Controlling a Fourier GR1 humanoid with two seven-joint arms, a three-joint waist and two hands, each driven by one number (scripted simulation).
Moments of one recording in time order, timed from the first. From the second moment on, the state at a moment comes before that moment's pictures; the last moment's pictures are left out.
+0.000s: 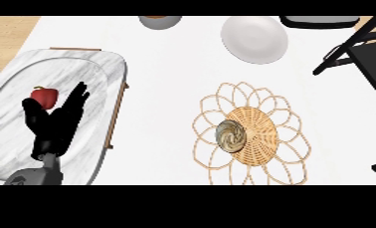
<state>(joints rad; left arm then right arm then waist) -0.06 0.26 0.03 -1.41 0.19 0.03 0.23 -0.92 -0.76 -0.48 -1.09 1.22 0.10 0.97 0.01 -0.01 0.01</state>
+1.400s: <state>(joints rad) -0.05 0.24 0.05 -1.44 0.16 0.05 0.27 -0.90 -0.75 -0.74 -1.48 1.33 -0.32 1.04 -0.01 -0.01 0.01</state>
